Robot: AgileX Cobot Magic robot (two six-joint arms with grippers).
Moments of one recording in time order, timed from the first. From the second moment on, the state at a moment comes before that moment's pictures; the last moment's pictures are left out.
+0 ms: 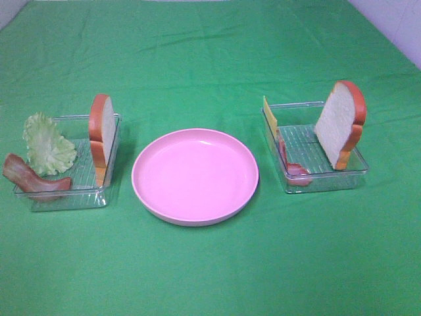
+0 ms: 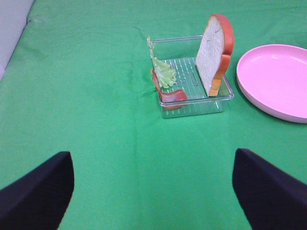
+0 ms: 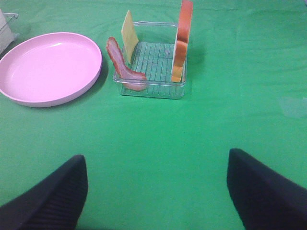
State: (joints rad) left arm 0.01 0.00 -0.50 -0.09 1.05 0.05; right arm 0.06 -0.01 -0.51 0.11 1.08 -0.16
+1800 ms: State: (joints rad) left arm 0.01 0.29 -0.63 -0.15 0.80 0.05; right arm 0.06 -0.01 -0.51 0.11 1.08 -0.16
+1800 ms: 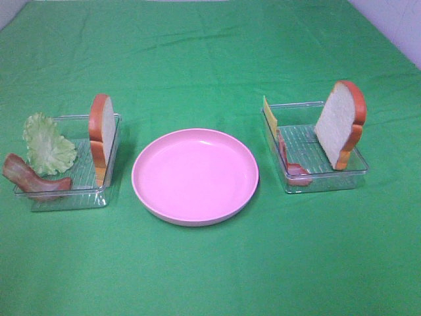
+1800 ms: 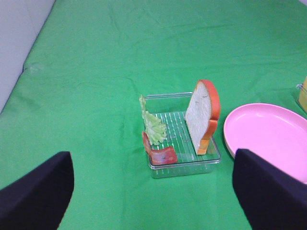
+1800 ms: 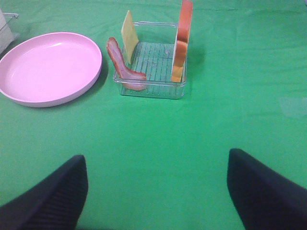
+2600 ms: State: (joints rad) left arm -0.06 1.45 -1.26 -0.20 1.00 0.04; right arm 0.06 -0.01 -0.51 0.11 1.08 -0.16
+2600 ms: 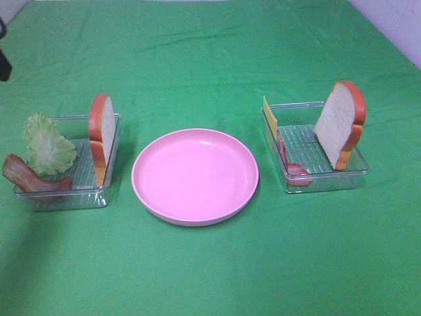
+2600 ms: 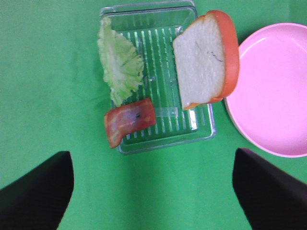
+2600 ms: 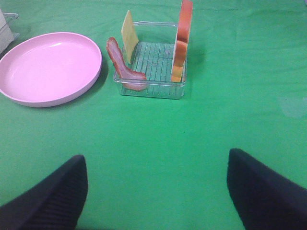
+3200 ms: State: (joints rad) left arm -0.40 1.89 -1.59 0.04 1.12 -0.35; right arm 0.06 -0.01 -0.51 0.11 1.08 -0.16
